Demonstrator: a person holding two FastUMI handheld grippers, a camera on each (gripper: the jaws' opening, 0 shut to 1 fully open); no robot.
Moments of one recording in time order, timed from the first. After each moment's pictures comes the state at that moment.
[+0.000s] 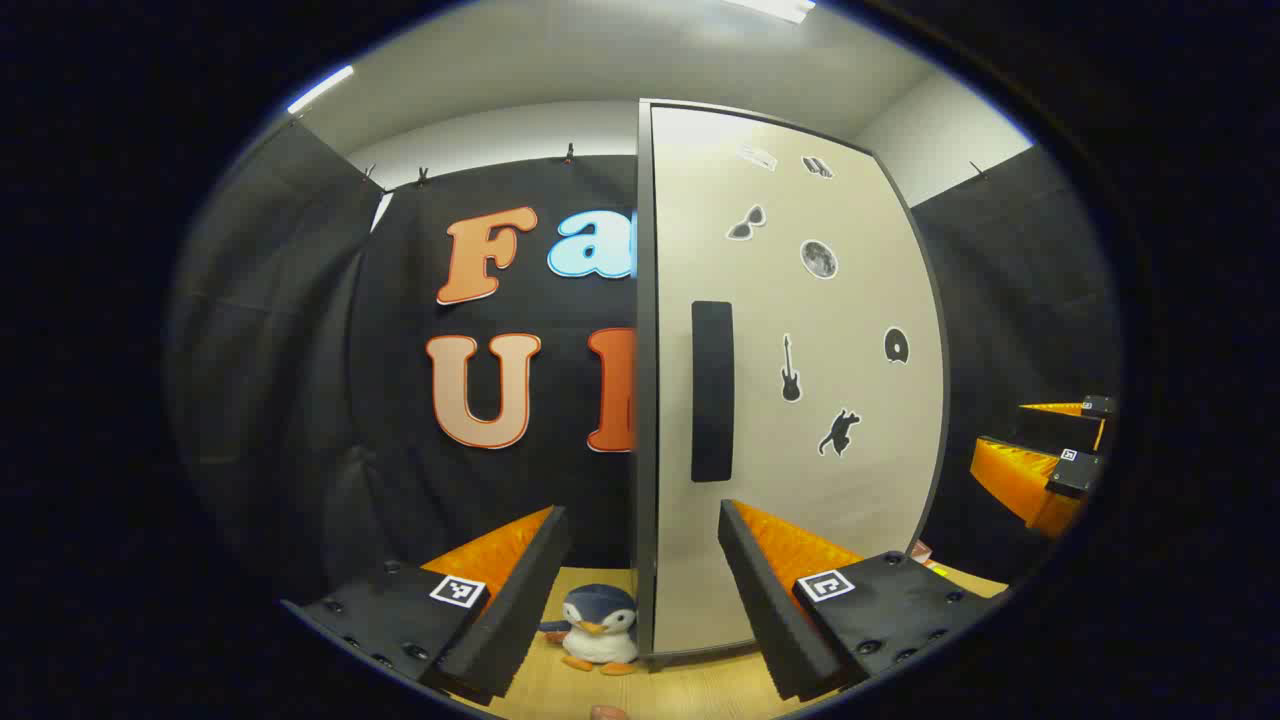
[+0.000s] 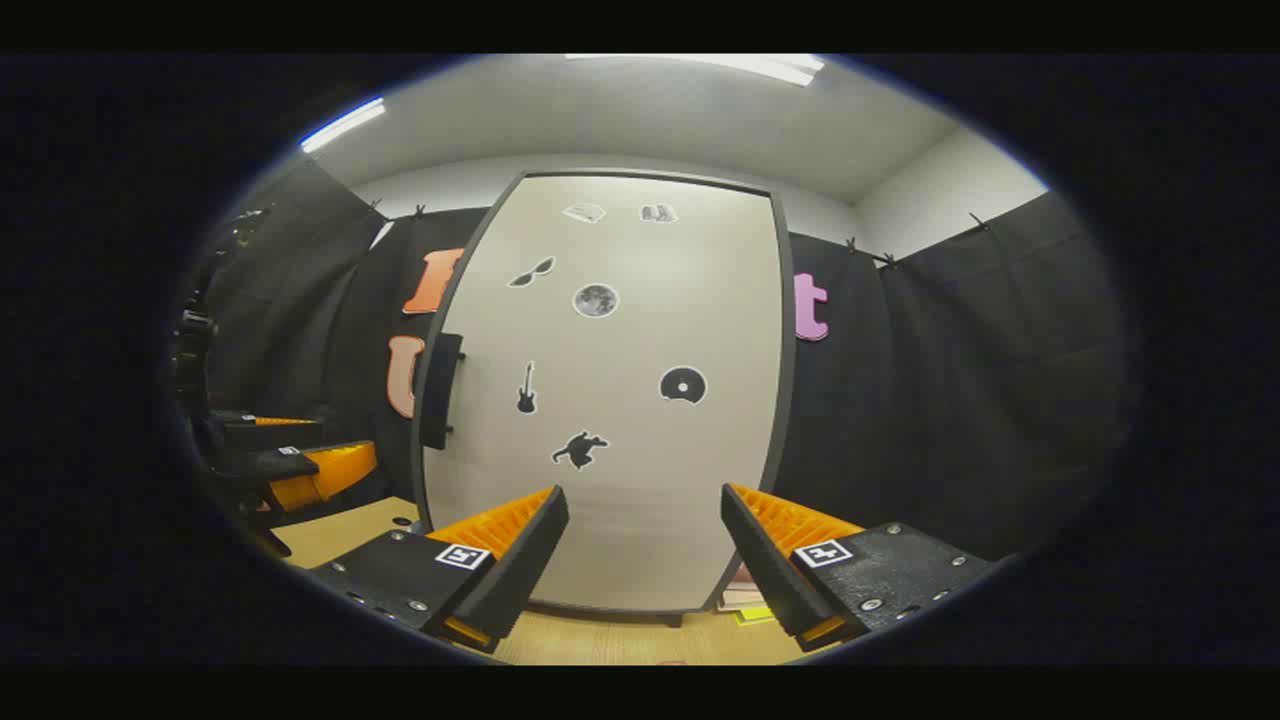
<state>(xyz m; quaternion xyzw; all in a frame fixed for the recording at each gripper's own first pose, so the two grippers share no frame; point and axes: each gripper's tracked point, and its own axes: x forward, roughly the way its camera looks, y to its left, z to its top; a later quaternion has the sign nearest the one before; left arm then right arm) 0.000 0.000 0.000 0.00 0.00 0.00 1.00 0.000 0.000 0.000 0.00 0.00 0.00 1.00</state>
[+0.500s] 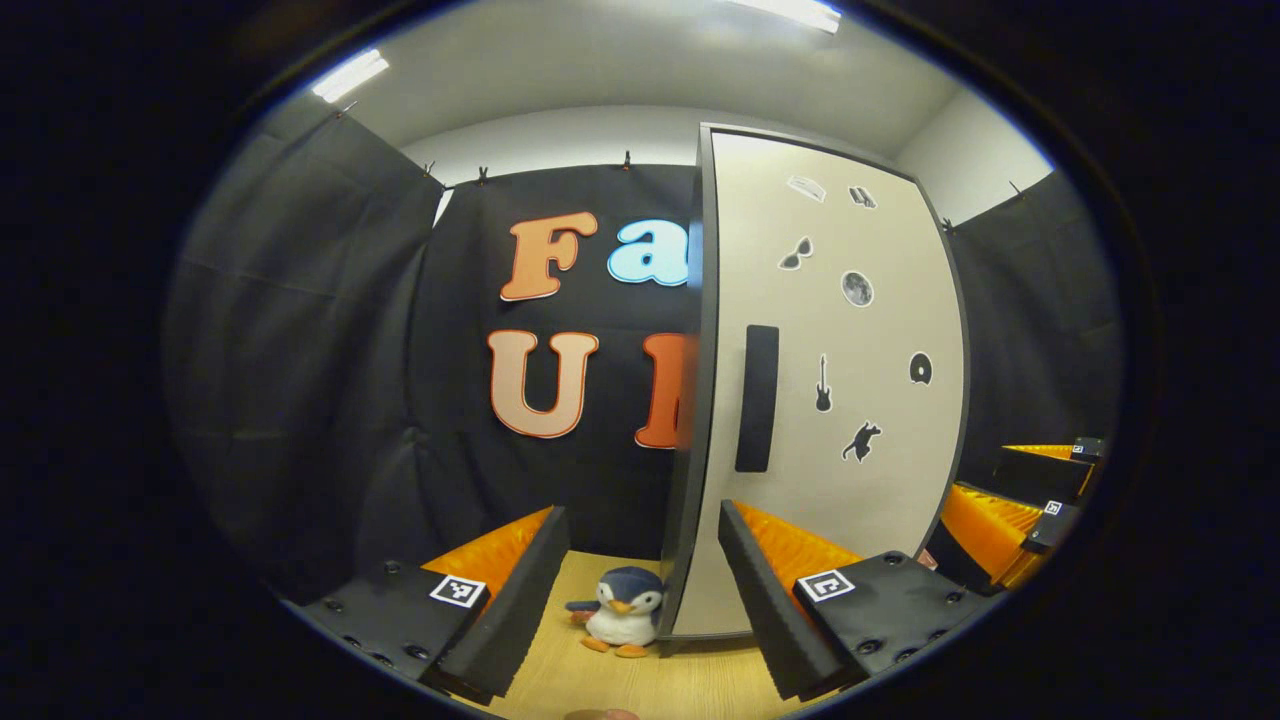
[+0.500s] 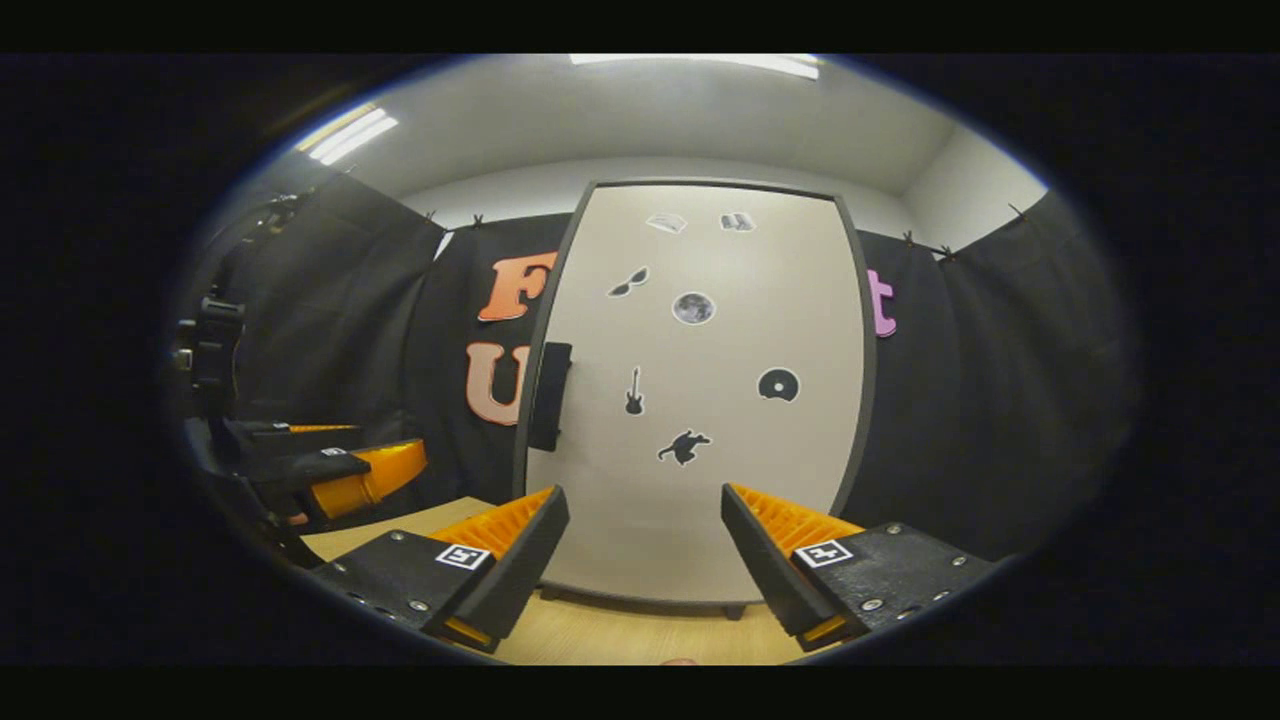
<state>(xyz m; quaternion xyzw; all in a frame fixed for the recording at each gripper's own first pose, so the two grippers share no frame) -0.048 0.041 0.011 -0.02 -0.01 0.07 1.00 -0.031 0.068 0.006 0.00 0.01 0.09 1.00</state>
